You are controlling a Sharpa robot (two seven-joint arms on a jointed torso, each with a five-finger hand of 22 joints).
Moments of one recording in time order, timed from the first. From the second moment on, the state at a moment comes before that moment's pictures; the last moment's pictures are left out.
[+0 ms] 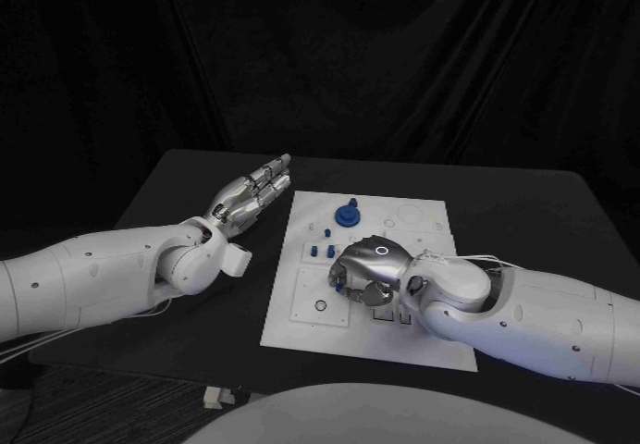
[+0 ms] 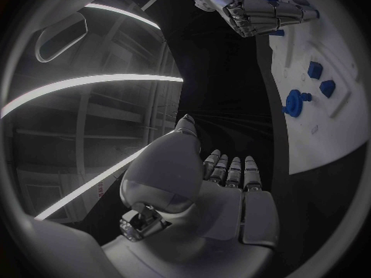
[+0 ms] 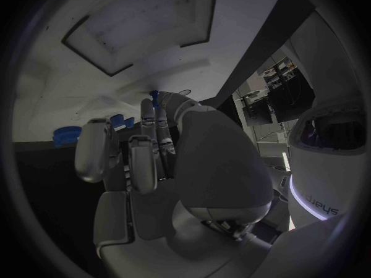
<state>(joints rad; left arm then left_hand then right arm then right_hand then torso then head) 1.11 -0.93 -0.21 1.45 -0.11 -0.07 0.68 1.35 0.18 -0.27 0.29 0.37 0.16 0.02 0.02 0.02 0.00 -0.03 0.10 0.02 0.00 -0.03 0.00 0.00 0.11 0.00 0.00 0.01 0.00 1.08 -0.60 -0.21 1.56 -1.80 -0.32 -0.04 1.47 -0.20 0.45 0.11 0.31 1.05 0.12 0.19 0.31 1.09 0.06 0.37 0.20 1.47 -0.02 1.50 1.31 0.05 1.43 0.09 1.24 1.31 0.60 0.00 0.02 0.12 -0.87</state>
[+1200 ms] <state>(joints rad) 1.10 -0.93 -0.21 1.45 -0.11 -0.05 0.68 1.38 0.18 -0.26 0.29 0.40 0.17 0.03 0.02 0.02 0.00 -0.01 0.10 0.02 0.00 0.00 0.00 0.00 0.11 0.00 0.02 0.01 0.00 1.13 -0.70 -0.21 1.65 -1.80 -0.39 -0.06 1.48 -0.23 0.13 0.29 0.09 0.72 0.05 0.08 0.20 0.68 0.11 0.45 0.26 1.47 0.00 1.46 1.31 0.09 1.35 0.11 1.08 1.31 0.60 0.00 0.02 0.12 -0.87</state>
